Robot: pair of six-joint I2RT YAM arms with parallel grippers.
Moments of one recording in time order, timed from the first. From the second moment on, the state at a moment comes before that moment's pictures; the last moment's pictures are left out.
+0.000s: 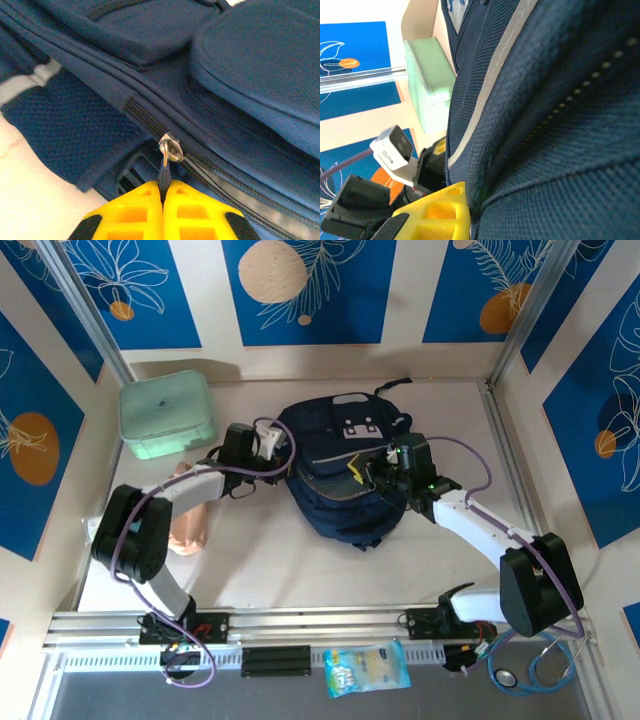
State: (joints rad) left arm -0.38 1.68 0.99 -0.06 0.40 -0.12; right arm 0.40 1.30 0.76 0.00 -0.41 1.37
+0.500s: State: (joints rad) left arm -0.33 1.74 1.08 -0.15 0.18 -0.22; right arm 0.48 1.44 0.80 0.05 -0.35 1.37
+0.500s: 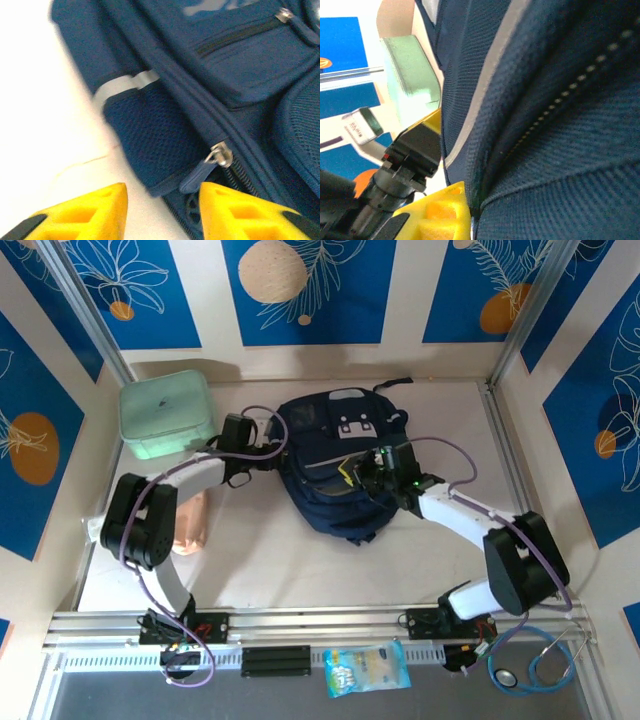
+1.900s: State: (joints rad) left arm -0.17 1.47 0.92 -0.58 -0.11 -0.39; right arm 0.49 1.39 0.82 -0.09 -0.33 1.24
